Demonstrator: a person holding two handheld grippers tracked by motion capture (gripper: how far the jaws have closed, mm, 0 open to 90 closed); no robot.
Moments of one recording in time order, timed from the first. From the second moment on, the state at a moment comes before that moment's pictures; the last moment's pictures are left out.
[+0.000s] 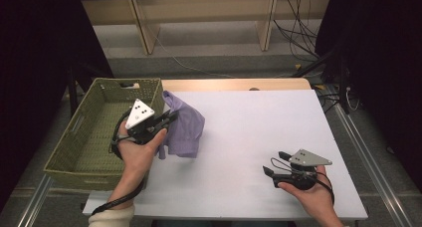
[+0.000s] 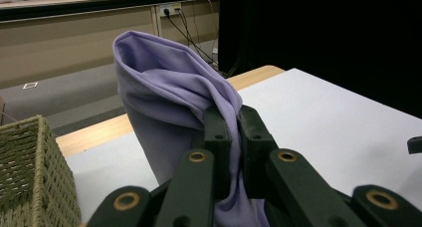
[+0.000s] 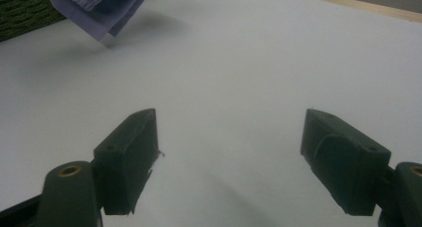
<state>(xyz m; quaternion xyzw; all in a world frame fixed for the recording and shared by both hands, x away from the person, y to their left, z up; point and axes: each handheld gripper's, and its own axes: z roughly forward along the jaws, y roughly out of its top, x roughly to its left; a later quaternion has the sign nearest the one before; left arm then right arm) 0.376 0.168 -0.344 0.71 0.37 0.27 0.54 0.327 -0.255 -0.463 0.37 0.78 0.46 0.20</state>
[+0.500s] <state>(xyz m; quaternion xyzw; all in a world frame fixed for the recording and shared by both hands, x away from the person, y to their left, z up) 0.375 0.172 -0.341 0.70 0.37 0.28 0.54 0.326 -0.254 -0.463 0.37 0.78 0.46 0.20</state>
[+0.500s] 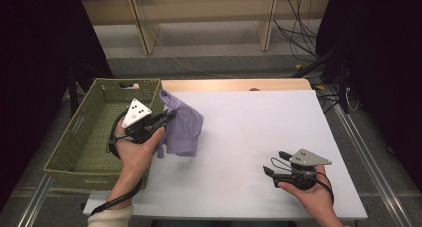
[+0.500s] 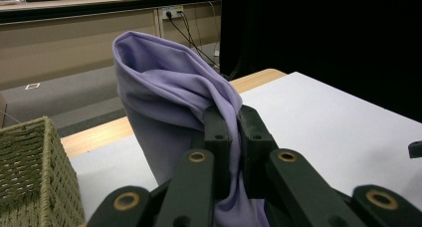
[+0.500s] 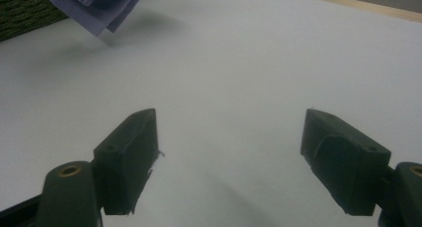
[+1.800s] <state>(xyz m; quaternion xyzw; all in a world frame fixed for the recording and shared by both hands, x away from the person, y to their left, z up) 0.375 0.179 -0.338 0.69 0.38 0.28 0.55 0.327 -0.254 -0.464 0.37 0.78 0.46 0.20</state>
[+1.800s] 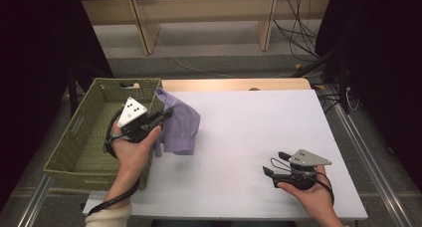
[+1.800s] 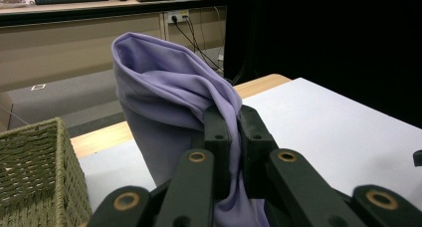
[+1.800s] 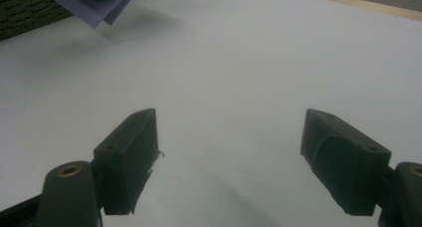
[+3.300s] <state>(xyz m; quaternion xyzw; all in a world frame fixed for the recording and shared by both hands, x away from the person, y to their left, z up) 0.376 0.202 -0.328 0.68 0.39 0.28 0.55 0.327 -0.253 -0.464 0.37 0.78 0.46 0.20</state>
